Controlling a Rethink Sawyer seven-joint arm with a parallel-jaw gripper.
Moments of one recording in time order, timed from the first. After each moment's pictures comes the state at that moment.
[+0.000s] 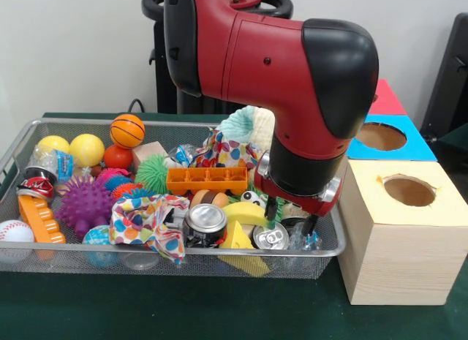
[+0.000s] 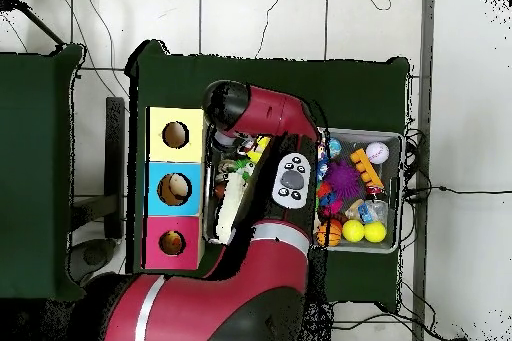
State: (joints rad) arm -0.01 -0.17 -0.27 1.01 0.25 1.04 1.95
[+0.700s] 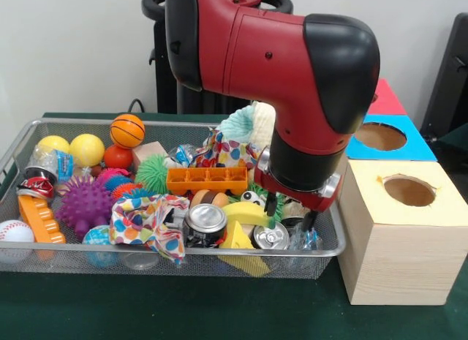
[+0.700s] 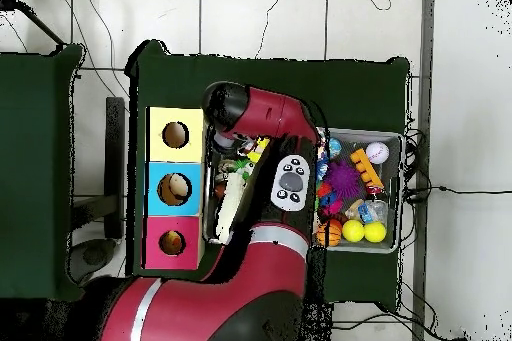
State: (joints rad) arm -0.01 -0.19 -0.27 1.03 0.25 1.04 1.96
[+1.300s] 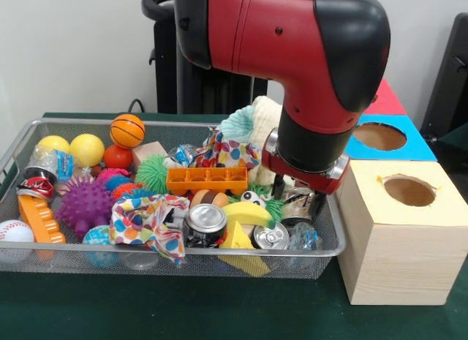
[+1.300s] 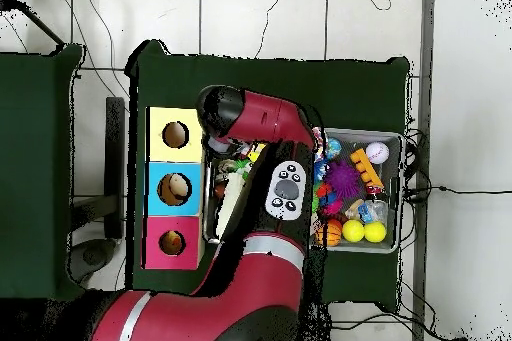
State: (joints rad) arm 0.01 -0.24 -0.27 1.09 0.25 1.04 1.96
